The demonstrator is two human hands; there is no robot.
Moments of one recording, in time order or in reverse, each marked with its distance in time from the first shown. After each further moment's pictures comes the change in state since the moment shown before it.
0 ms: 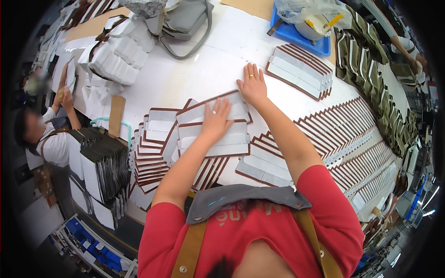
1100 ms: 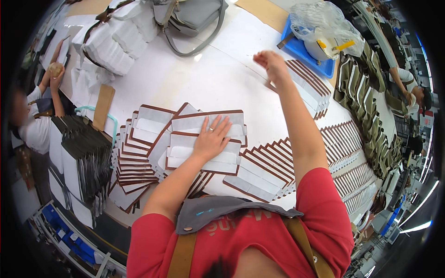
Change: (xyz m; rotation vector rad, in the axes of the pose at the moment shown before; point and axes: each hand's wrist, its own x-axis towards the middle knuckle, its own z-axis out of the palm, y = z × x) left_hand -0.018 0.013 0.011 -0.100 0.157 0.062; right_hand 0.106 0.052 -0.054 1.678 -0.095 0.564
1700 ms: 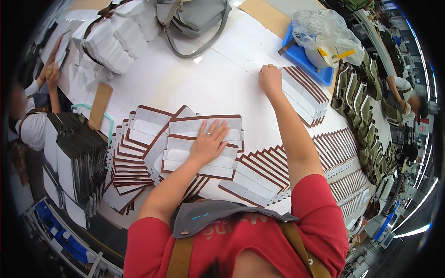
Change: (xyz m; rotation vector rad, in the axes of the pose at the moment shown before) left_hand -0.001 -0.002 0.000 -0.029 -0.006 -0.015; right_hand 0.006 0.040 -0.024 -1.809 0.062 -0.604
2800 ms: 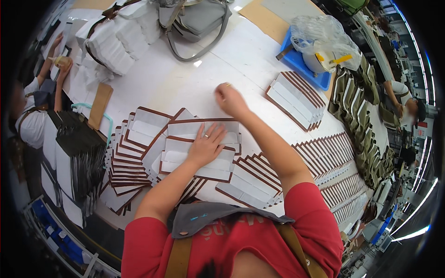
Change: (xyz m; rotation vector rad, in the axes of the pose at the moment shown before) left_hand 0.000 0.000 -0.001 0.020 -0.002 0.018; right_hand -0.043 -0.111 -0.027 0.843 -0.082 -0.178
